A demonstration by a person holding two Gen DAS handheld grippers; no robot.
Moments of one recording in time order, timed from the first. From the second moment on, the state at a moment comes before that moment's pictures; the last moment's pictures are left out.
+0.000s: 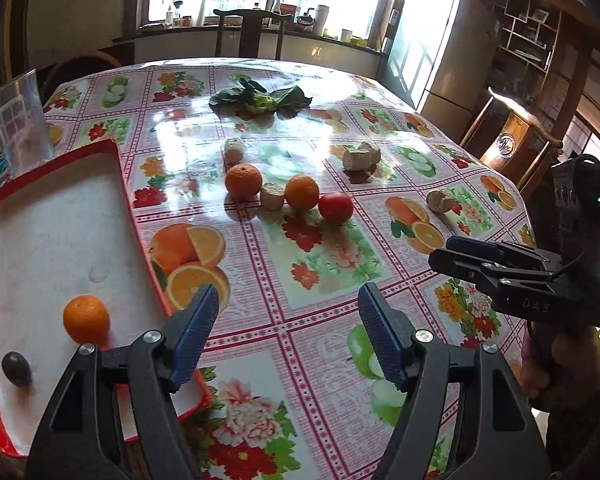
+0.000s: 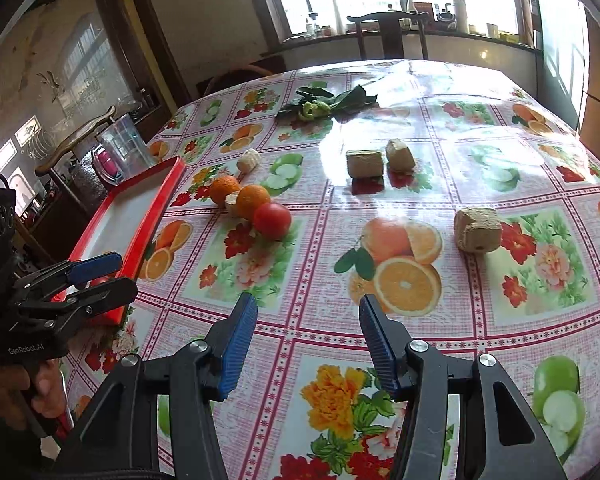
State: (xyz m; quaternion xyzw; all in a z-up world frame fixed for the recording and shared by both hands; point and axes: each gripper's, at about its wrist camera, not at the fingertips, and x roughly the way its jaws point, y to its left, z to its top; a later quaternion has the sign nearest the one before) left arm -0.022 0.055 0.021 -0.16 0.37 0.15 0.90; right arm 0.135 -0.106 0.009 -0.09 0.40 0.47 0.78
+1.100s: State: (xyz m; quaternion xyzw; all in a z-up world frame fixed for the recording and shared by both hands) left arm 0.096 0.061 -0.007 -0.13 0.38 0.19 0.90; right arm 0.234 -0.105 -0.011 -0.12 0.39 0.36 0.84
